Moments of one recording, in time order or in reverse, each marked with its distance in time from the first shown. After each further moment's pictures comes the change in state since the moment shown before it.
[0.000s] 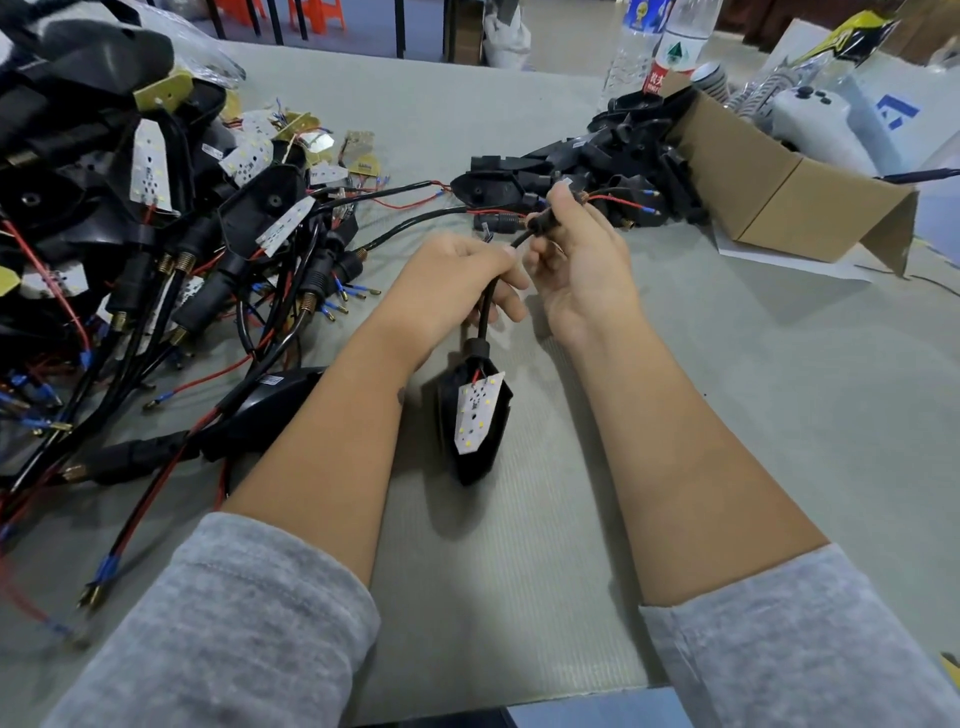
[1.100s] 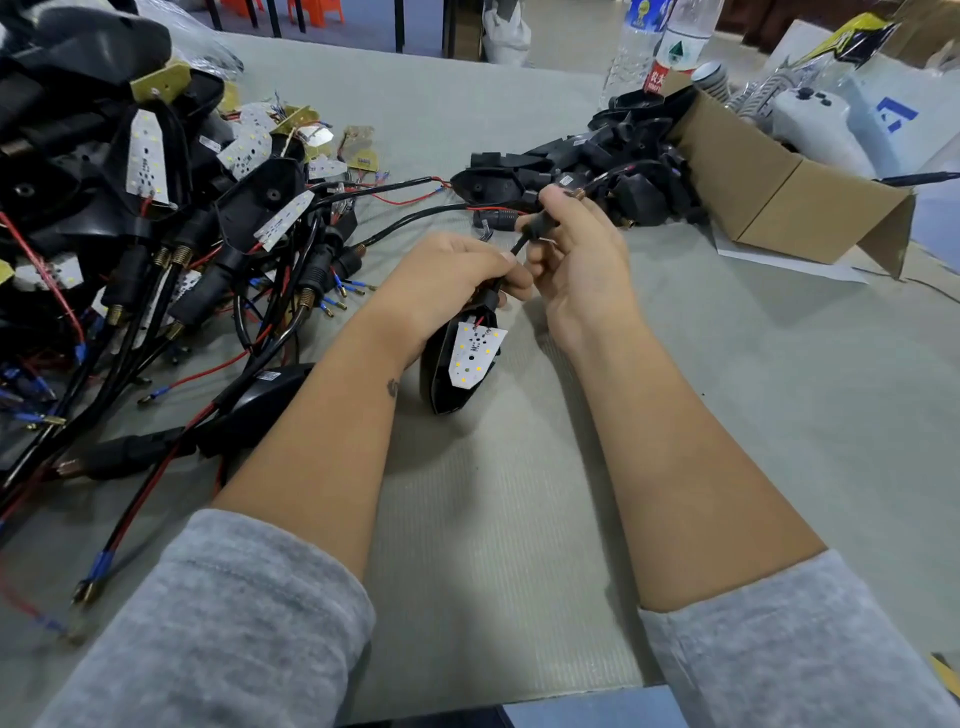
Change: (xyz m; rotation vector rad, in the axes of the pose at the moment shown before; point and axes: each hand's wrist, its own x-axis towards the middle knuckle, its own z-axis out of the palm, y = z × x) left_hand 0.005 -0.006 -0.005 -0.101 -0.043 -0.015; right_hand -0.004 0.000 0.002 -0.089 -0.046 -0.039
